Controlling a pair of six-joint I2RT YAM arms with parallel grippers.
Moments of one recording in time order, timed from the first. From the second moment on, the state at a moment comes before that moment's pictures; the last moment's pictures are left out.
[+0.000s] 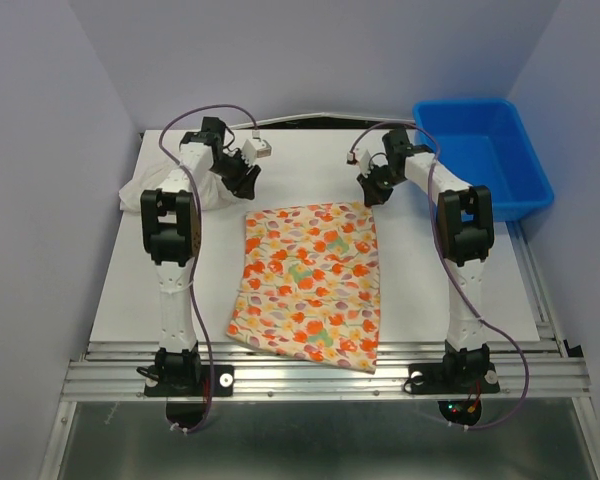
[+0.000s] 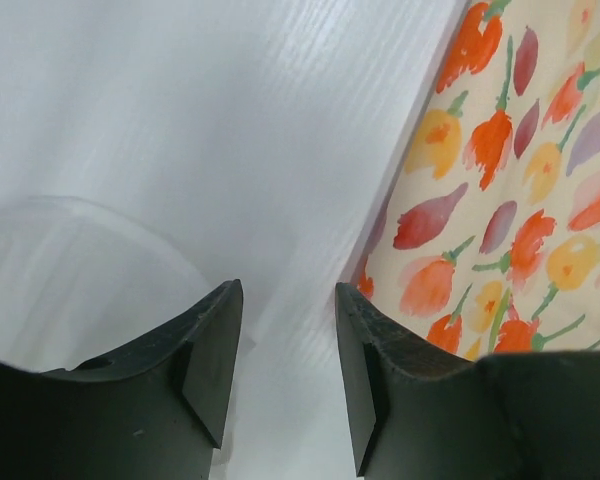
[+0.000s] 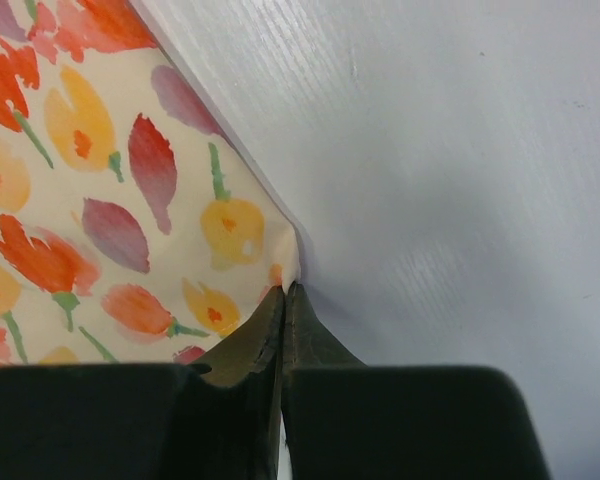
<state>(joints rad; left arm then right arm) -0.11 2.32 2.04 -0.95 0.61 0.81 0.19 2.32 1.93 -0.79 -0.50 -0.74</state>
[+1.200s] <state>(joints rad) -0.12 2.36 1.98 -0.93 0.63 0.83 0.19 2.35 2.10 -0.75 -0.40 -0.72</state>
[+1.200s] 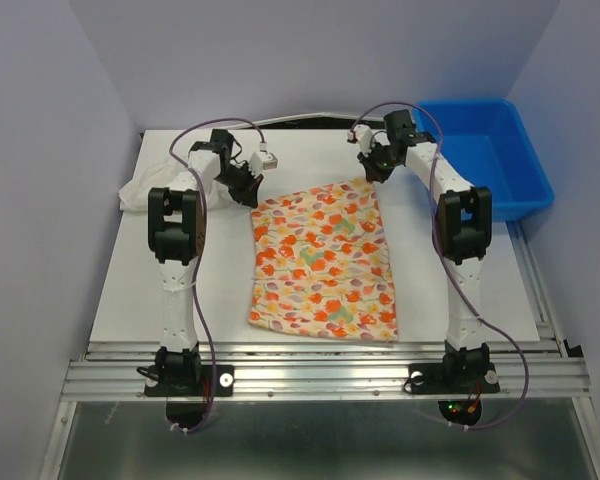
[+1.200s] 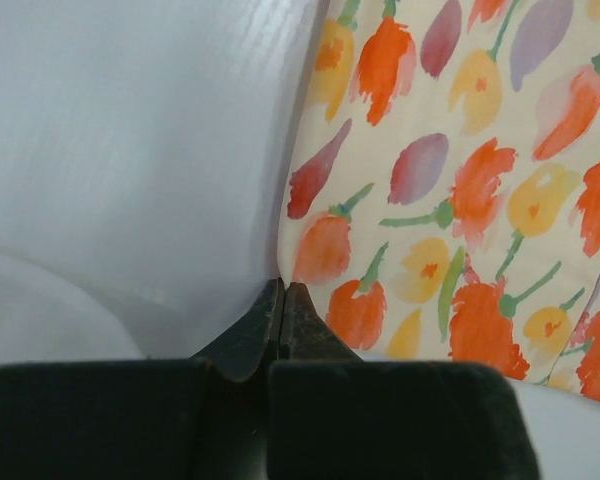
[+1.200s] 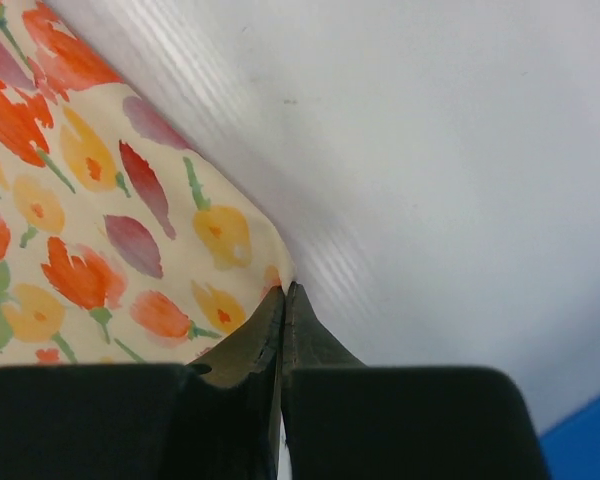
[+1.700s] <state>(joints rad) -0.16 1.66 1.36 -0.37 0.48 0.75 0.19 1.99 1.83 -0.64 -0.41 -0.78</state>
